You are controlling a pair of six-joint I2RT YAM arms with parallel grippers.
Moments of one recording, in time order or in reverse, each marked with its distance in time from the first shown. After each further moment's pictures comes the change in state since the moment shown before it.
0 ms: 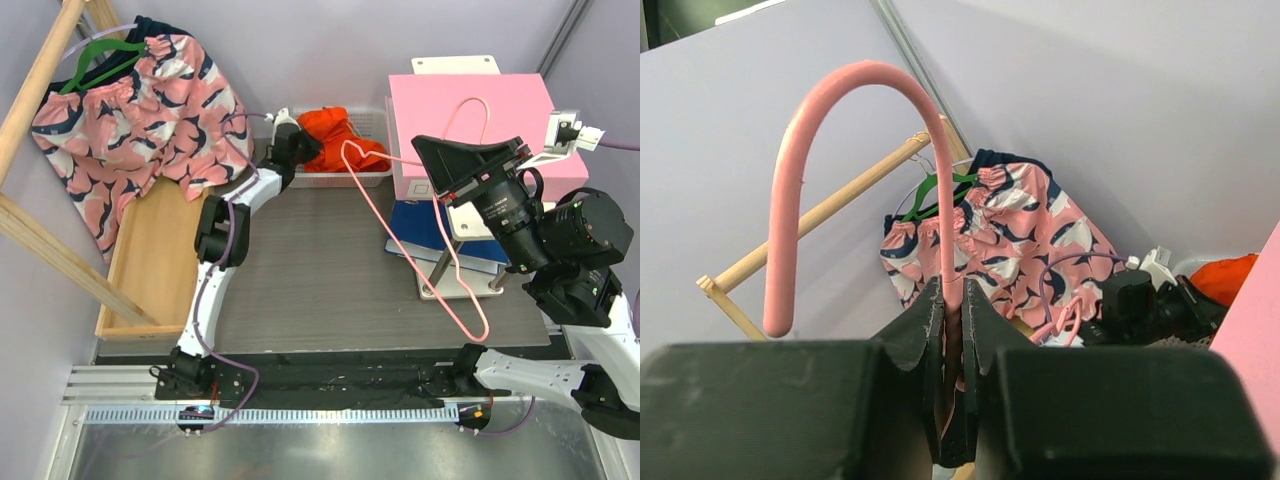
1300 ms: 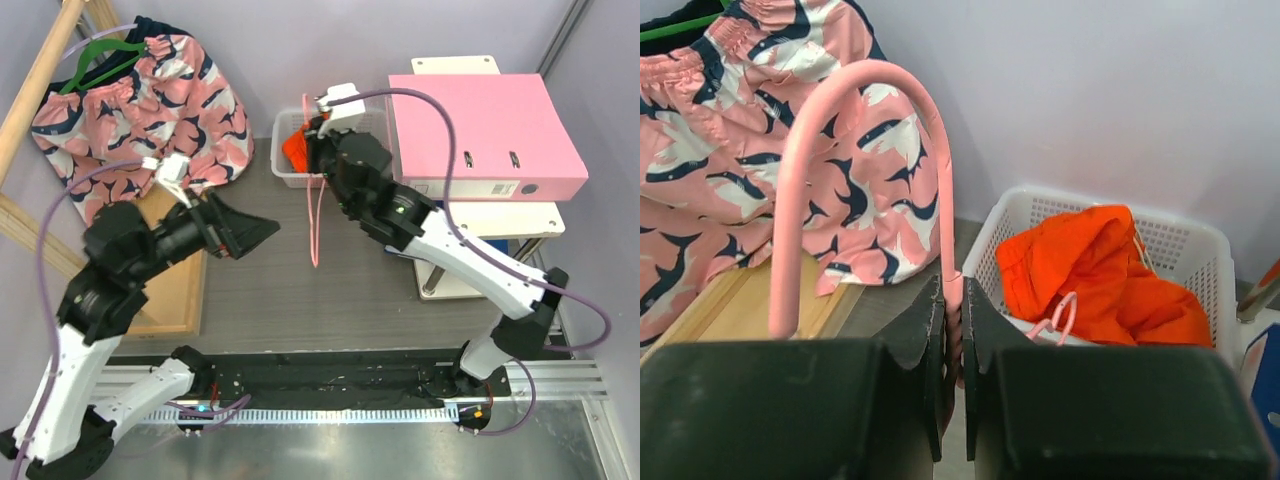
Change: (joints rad) left arm -0.167 -1.685 -0.759 -0.750 0.362 0.023; right arm 0.040 0.598 0.170 0.069 0.255 -0.345
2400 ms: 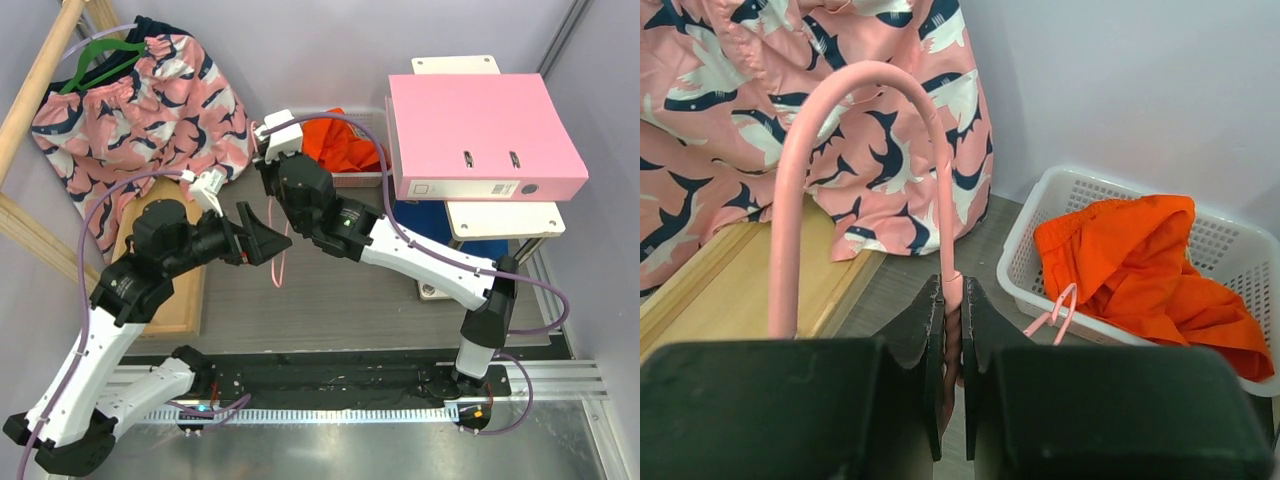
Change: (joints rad) left arm 0.000 -0.013 -0.120 -0.091 -0.046 0.089; right arm 0.150 0.242 0.139 0.055 0.122 -0.109
